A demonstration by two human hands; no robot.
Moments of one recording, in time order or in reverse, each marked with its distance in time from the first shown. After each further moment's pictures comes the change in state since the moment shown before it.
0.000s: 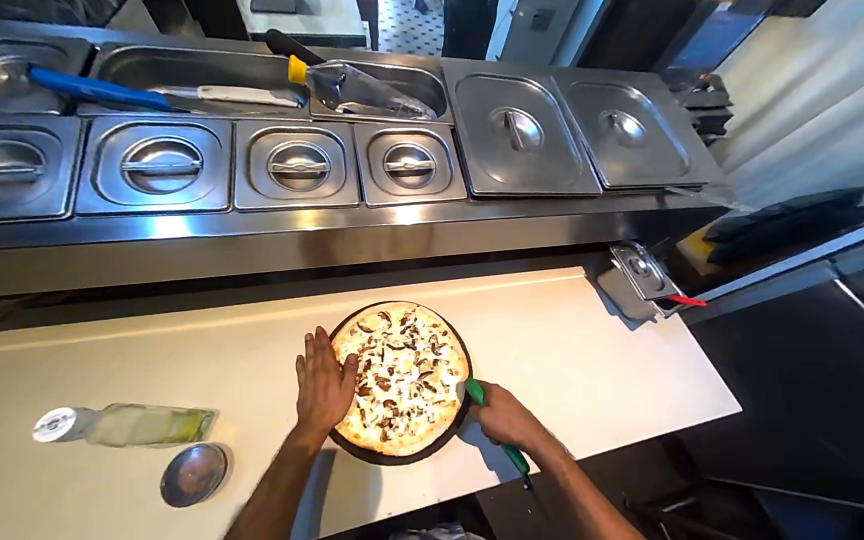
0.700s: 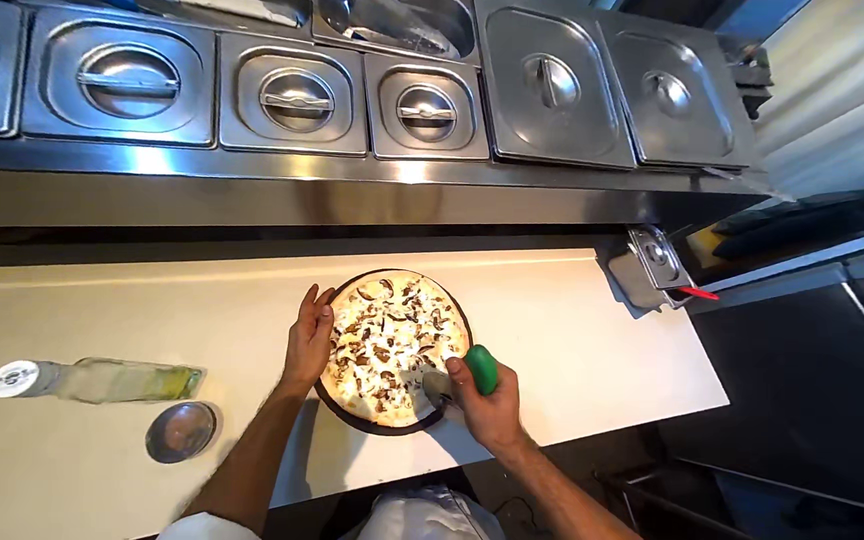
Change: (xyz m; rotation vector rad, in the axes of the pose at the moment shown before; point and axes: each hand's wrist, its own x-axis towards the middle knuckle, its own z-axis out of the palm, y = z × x) left_hand 0.016 -0.011 -0.011 -0.701 -0.053 -0.084; right_hand -0.039 -0.053 0.043 0.614 0.494 -0.793
